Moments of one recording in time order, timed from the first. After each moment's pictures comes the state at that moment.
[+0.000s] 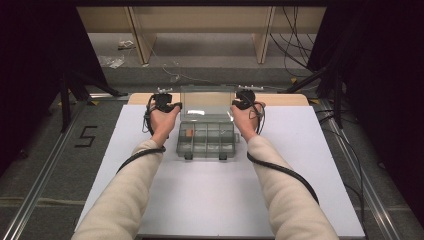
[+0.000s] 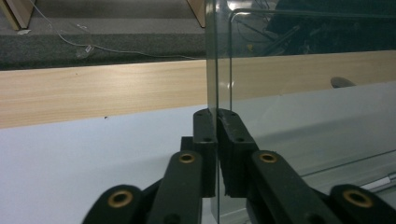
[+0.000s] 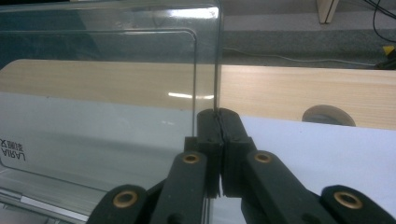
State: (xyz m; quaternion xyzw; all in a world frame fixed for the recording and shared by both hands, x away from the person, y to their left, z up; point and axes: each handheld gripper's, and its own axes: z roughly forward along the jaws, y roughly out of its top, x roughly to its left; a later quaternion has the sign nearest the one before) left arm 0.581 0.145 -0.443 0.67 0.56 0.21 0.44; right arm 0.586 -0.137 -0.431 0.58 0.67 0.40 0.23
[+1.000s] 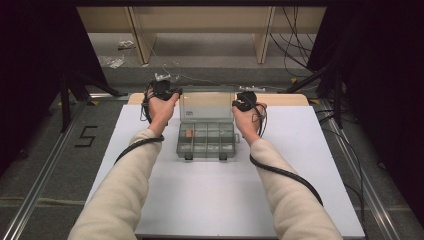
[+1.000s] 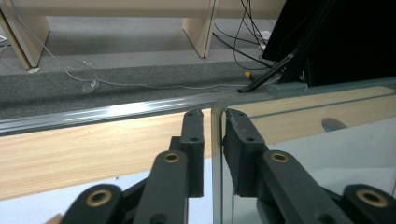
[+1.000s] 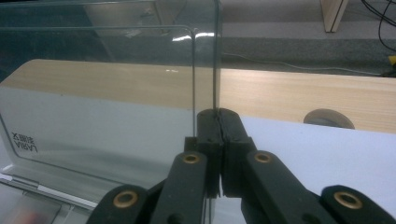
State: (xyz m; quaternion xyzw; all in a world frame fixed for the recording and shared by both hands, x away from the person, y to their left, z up) left arm 0.596 0.147 -0.406 0.66 0.54 0.24 0.46; right arm 0.575 -0.139 -0.427 0.57 0.68 0.41 0.23
